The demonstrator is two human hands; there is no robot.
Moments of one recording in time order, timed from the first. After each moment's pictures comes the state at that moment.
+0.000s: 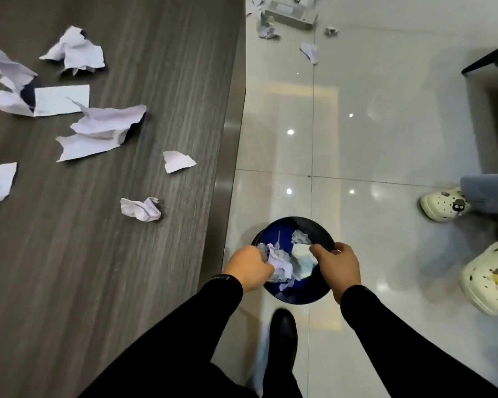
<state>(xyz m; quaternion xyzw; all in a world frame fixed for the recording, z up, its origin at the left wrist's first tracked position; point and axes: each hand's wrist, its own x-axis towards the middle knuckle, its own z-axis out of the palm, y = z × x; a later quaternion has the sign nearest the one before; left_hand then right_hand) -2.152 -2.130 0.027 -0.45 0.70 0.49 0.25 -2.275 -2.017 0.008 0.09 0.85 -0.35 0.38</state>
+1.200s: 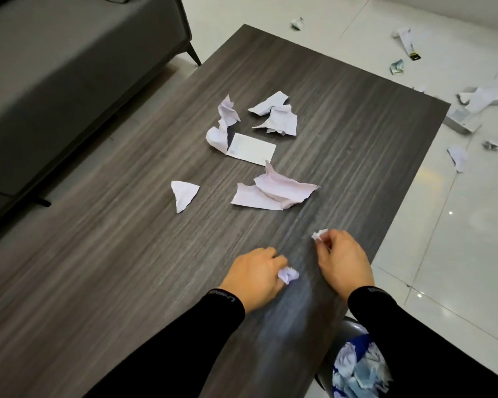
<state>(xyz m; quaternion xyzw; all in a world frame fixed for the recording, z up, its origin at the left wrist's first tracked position) -2.019 -2.310 0.080 -0.46 0.84 0.26 0.06 -2.186 -2.295 0.077 -0.49 0.81 -0.12 0.29</state>
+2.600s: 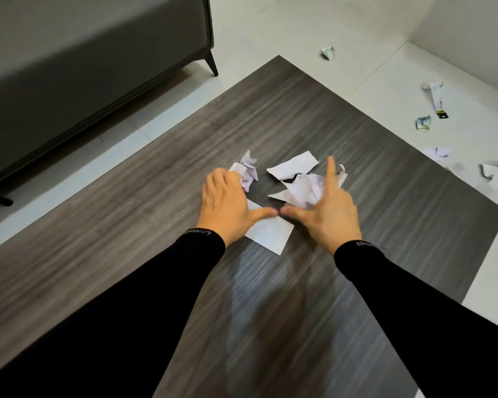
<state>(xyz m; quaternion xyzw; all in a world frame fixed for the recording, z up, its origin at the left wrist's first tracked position) -2.013 -2.571 0.068 -0.69 0.68 0.22 -0.13 -2.180 -2.556 0.086 -0.57 0.75 -0.18 0.29</state>
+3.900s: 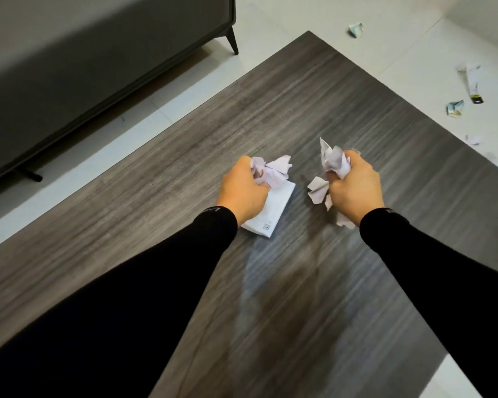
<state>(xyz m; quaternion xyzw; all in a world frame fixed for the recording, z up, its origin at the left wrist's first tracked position) -1.990 -2.563 0.078 -0.68 0.52 0.45 -0.26 -2.171 -2.568 0.091 -0.54 0.75 -0.24 0.30</state>
